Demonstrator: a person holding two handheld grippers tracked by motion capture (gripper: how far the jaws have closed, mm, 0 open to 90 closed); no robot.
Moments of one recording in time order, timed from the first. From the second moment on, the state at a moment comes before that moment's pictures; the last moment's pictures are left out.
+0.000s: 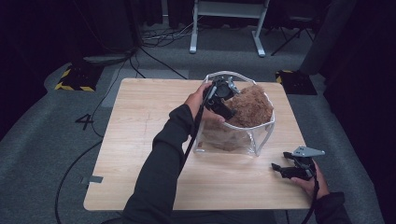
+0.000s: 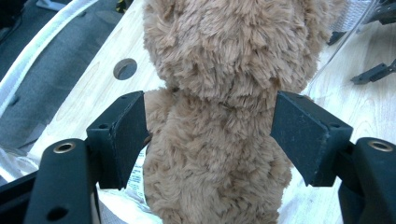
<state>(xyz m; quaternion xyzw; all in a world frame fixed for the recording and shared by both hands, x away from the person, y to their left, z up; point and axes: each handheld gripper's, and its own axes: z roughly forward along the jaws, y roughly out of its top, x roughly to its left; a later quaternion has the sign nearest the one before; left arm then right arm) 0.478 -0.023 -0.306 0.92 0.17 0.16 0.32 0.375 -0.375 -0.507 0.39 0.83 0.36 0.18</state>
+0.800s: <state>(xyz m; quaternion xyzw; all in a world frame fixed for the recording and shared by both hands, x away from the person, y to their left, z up) 0.471 -0.005 -0.298 0.89 0.19 0.17 0.37 0.375 -0.375 -0.506 0.39 0.83 0.36 0.18</state>
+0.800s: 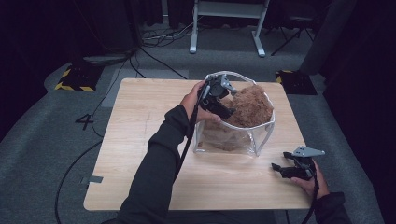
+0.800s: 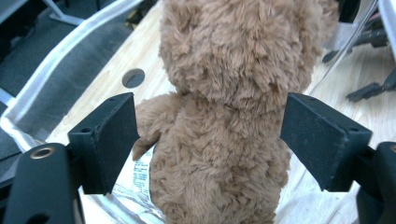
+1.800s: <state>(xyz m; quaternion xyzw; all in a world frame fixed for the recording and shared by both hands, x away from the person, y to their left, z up) 0.454 0.034 -0.287 0.86 0.22 0.24 0.40 0.375 -0.375 -0.507 0.39 0.83 0.36 0.18</state>
